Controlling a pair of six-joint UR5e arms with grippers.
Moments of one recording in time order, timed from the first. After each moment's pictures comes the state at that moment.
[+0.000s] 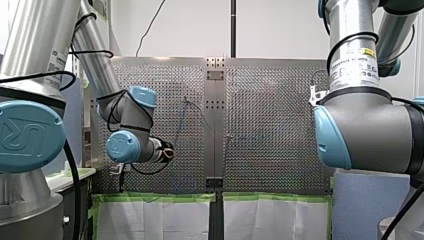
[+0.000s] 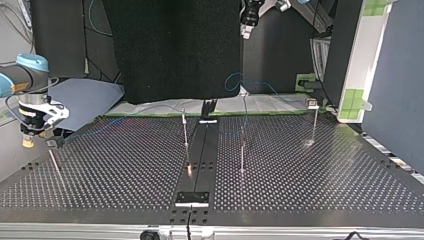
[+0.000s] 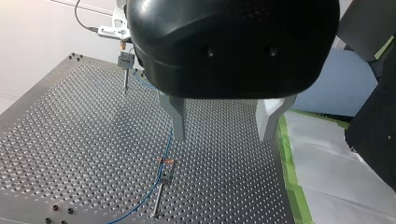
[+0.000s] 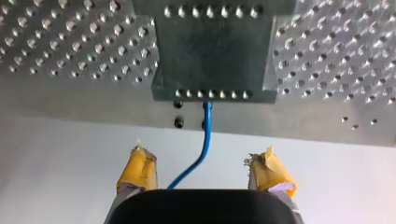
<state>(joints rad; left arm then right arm) -0.73 -1.77 -2.54 -2.19 -2.06 -1.78 1.50 -1.08 1.45 -0.34 1.46 1.50</state>
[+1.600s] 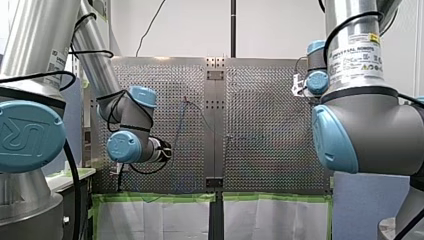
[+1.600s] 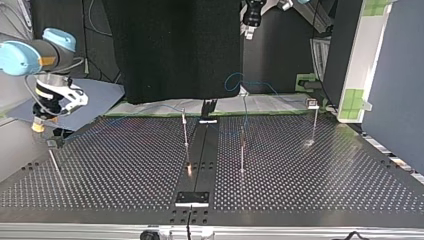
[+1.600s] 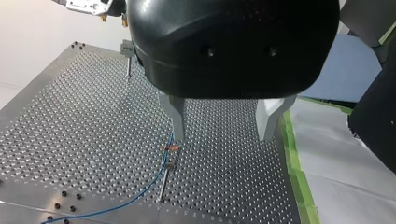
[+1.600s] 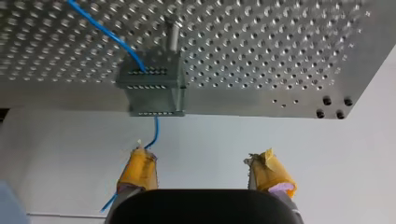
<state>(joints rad) -0.73 -1.77 -2.54 -2.18 -2.10 -1.78 1.69 -1.32 1.69 -0.35 1.77 1.55</state>
